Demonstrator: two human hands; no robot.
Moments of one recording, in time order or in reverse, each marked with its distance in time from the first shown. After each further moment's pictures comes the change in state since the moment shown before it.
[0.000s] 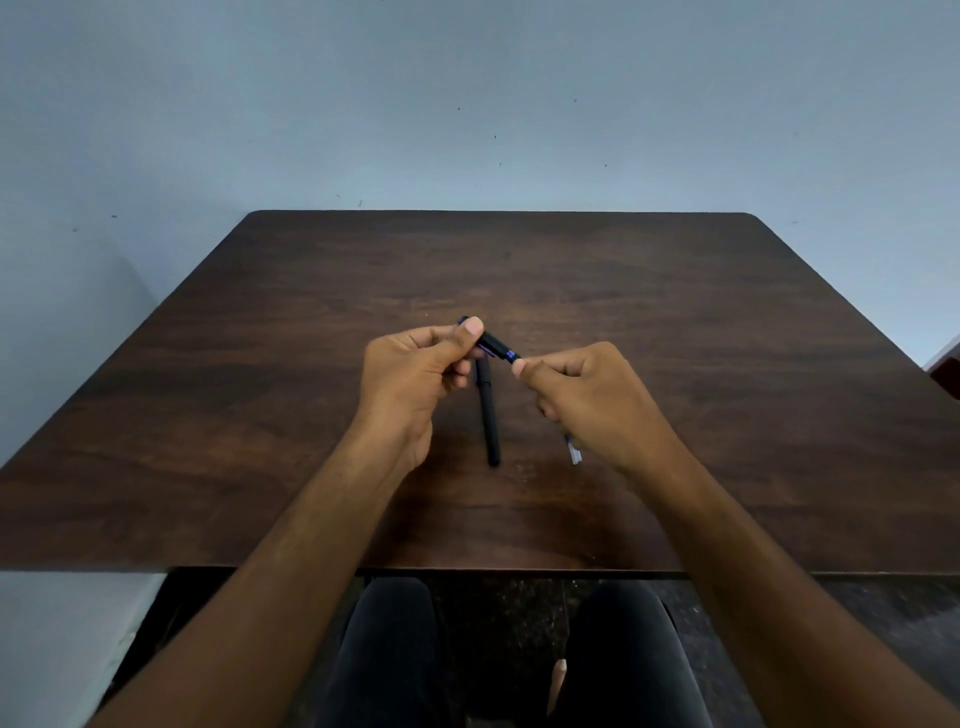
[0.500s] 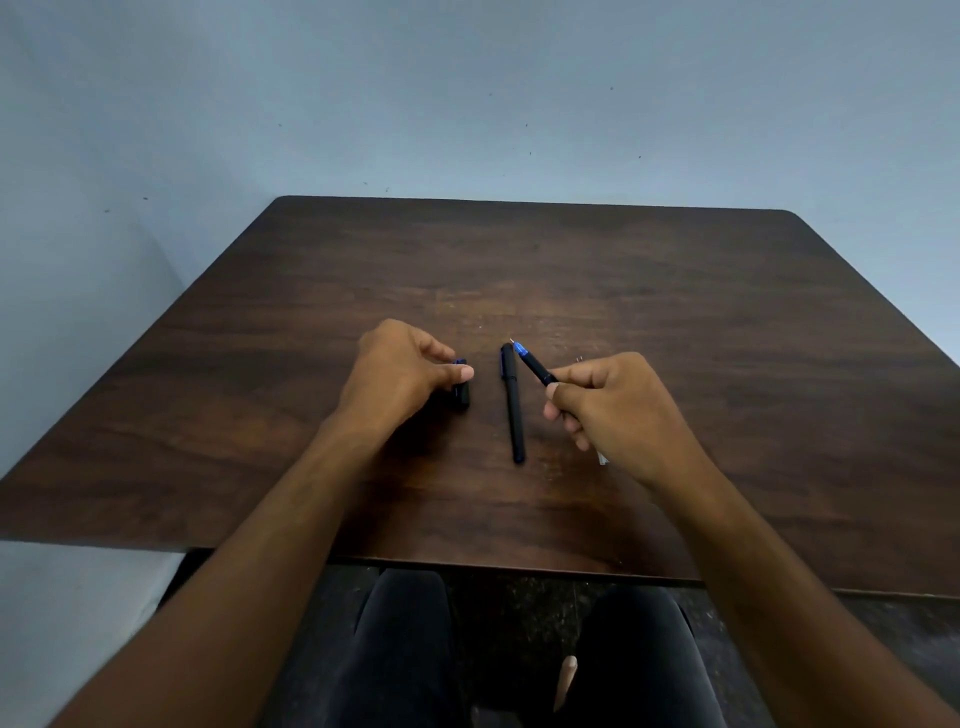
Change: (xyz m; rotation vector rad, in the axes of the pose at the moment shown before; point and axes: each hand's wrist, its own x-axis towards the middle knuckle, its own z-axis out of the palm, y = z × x) left_hand 0.031 0.003 -0.042 0.899 0.050 0.023; right_hand 0.004 0.012 0.009 0.024 -0.012 0.099
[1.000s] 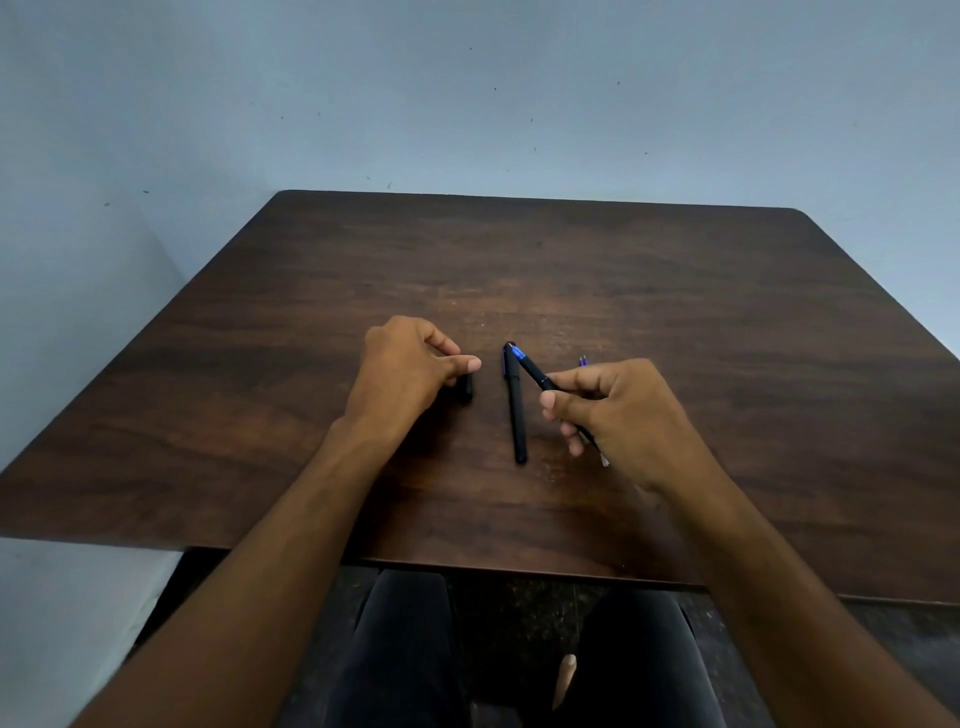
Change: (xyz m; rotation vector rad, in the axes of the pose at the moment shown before) left_hand 0.001 -0.002 0.007 0.019 0.063 0.087; right_hand -0.002 0.008 -0.001 0.096 -0.043 -0.044
